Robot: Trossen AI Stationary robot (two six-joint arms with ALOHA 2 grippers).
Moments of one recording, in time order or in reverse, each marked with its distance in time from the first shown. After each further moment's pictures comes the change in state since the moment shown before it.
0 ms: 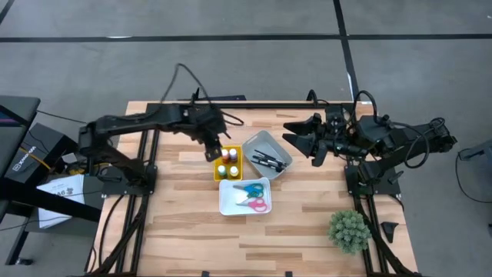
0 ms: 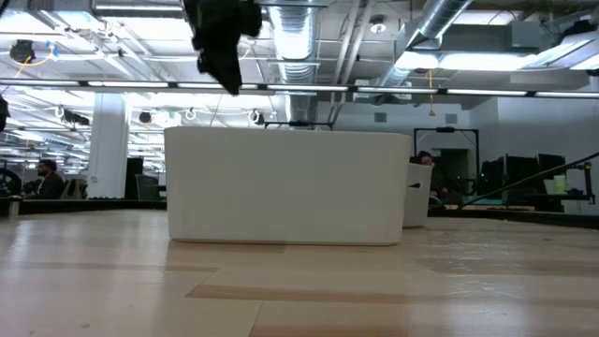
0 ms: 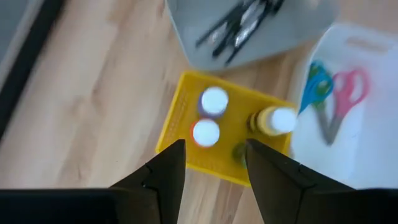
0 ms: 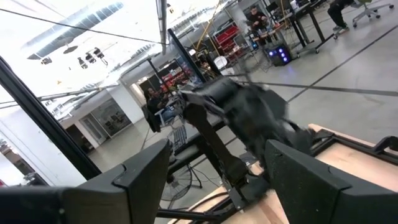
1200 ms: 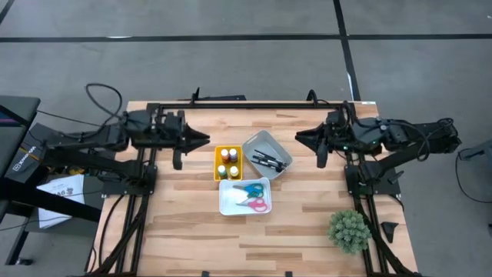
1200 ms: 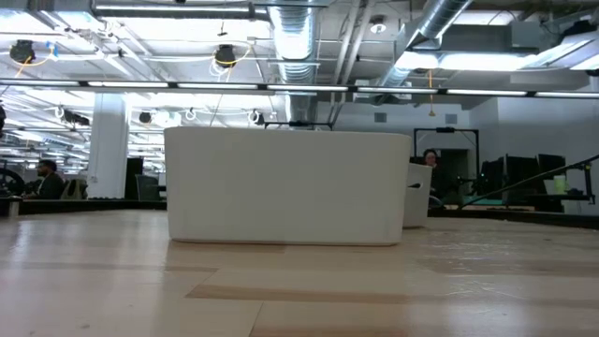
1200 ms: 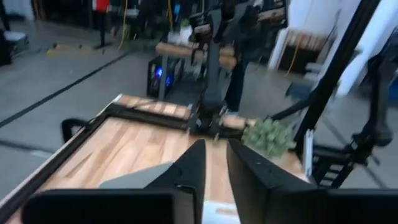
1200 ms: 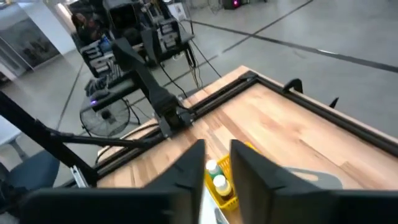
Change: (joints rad) left arm -0.196 -0.619 -0.396 0.742 0.000 -0.074; right arm -0.028 -0.098 0.000 -0.508 0.029 0.019
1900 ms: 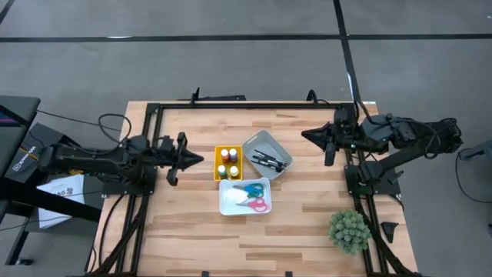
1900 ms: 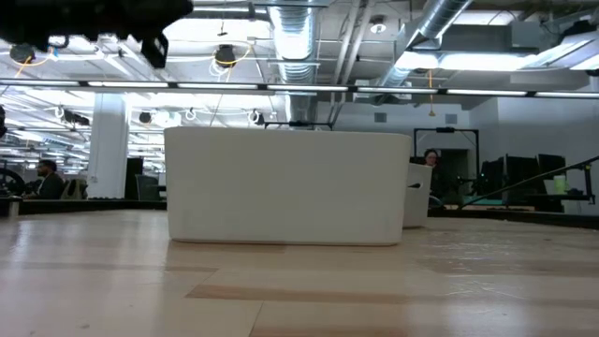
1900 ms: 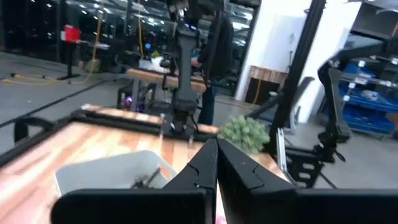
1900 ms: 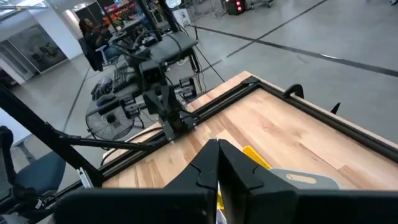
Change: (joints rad) left arm -0.011 -0.281 -0.665 0.600 0.100 -0.041; right arm 0.008 -0.054 -0.001 -0.019 0.003 -0.017
